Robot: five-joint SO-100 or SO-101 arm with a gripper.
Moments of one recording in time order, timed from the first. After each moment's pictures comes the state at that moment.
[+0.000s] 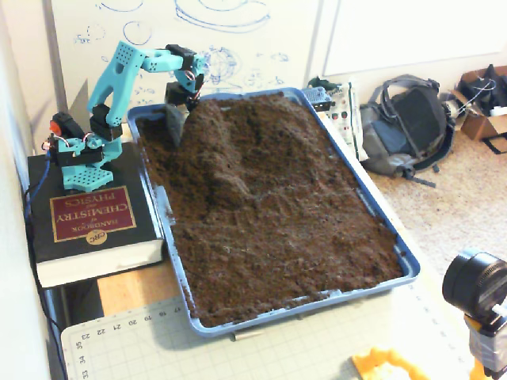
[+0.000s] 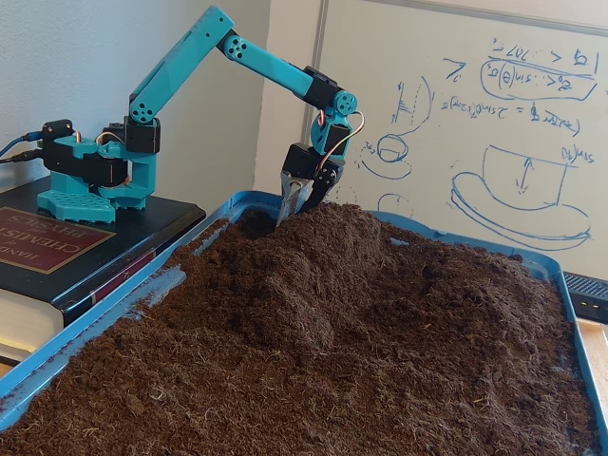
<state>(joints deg) -32.3 53.0 76.0 70.9 27.4</state>
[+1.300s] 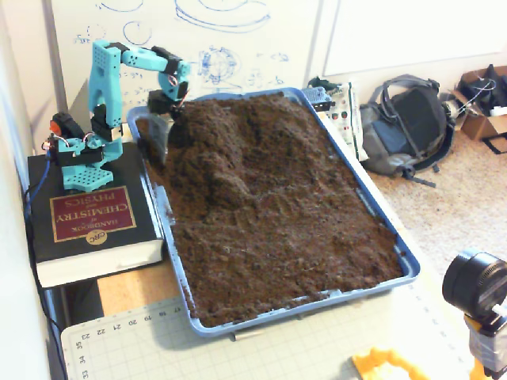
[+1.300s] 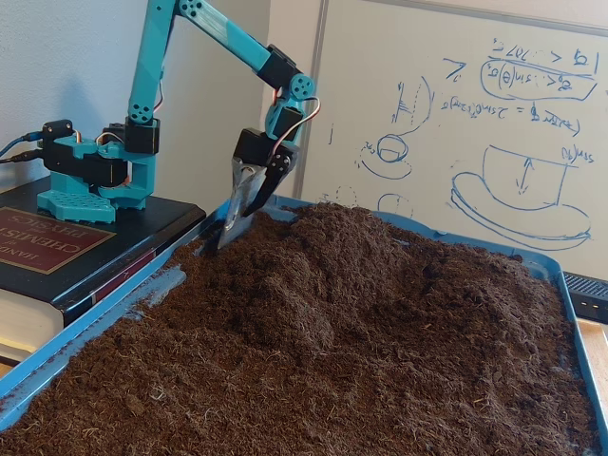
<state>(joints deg) -30.8 82.2 114.6 69.9 19.9</state>
